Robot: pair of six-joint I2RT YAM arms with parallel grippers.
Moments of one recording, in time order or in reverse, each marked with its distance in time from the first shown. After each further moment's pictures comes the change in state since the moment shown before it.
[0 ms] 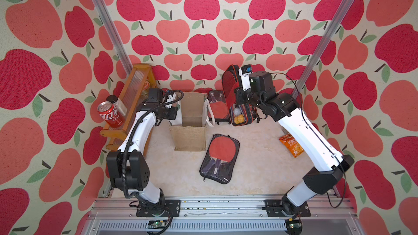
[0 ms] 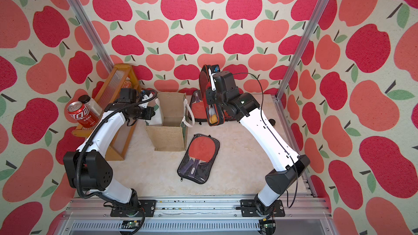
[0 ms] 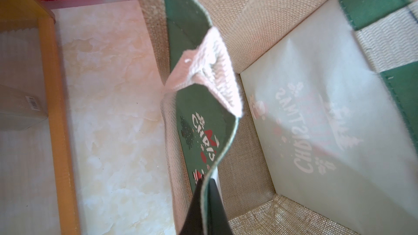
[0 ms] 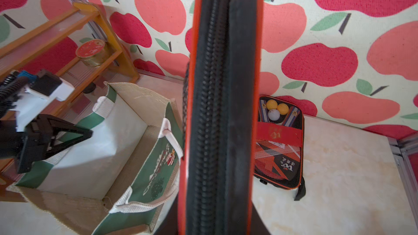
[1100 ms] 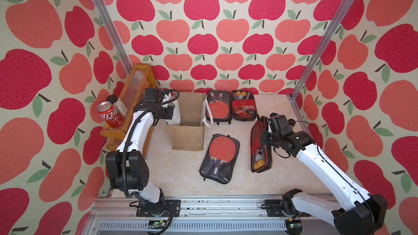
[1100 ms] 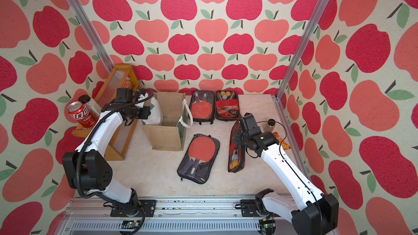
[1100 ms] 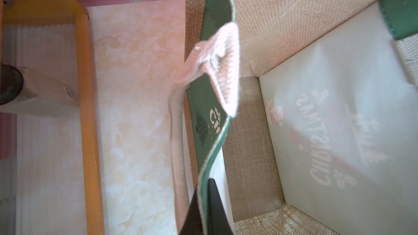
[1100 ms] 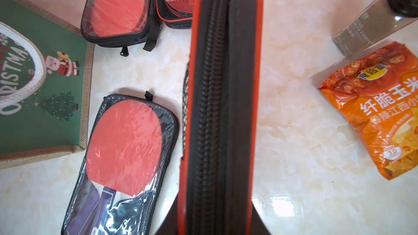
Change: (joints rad) left arm 0.046 0.000 -0.001 0.008 -0.049 -0.002; right arm -0.207 -0.471 -0.904 -0.027 -0.108 0.332
